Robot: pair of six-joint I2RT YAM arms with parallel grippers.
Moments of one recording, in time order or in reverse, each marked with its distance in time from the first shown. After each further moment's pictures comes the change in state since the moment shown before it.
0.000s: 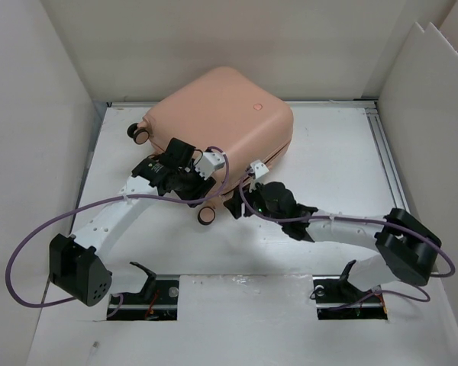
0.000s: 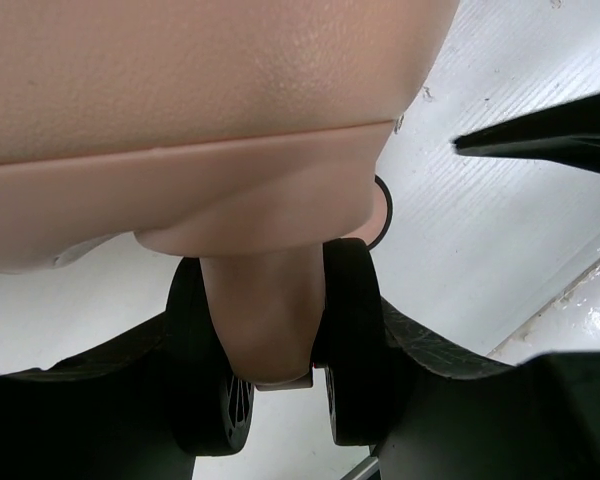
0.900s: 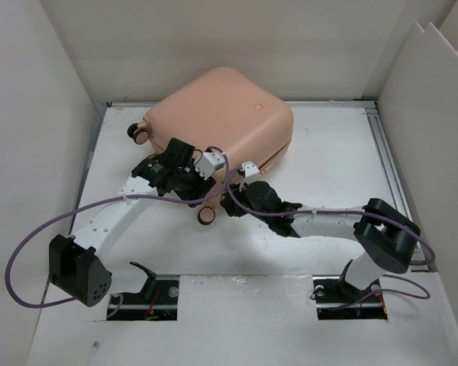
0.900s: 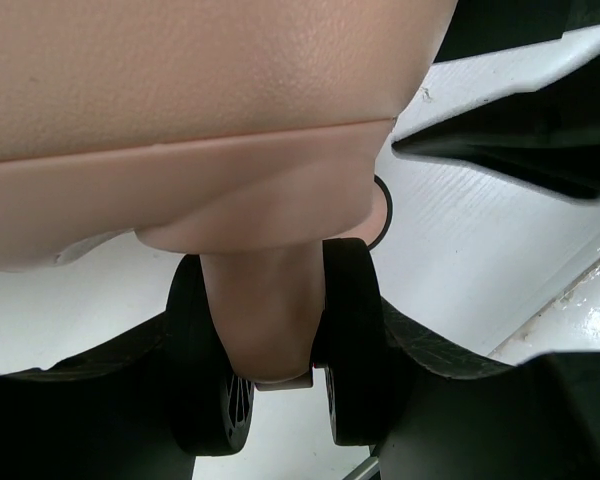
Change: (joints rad) left arm 0.000 -0.003 0.000 0.002 0.003 0.003; right arm 0.057 0.113 0.080 -0.083 0.114 0.114
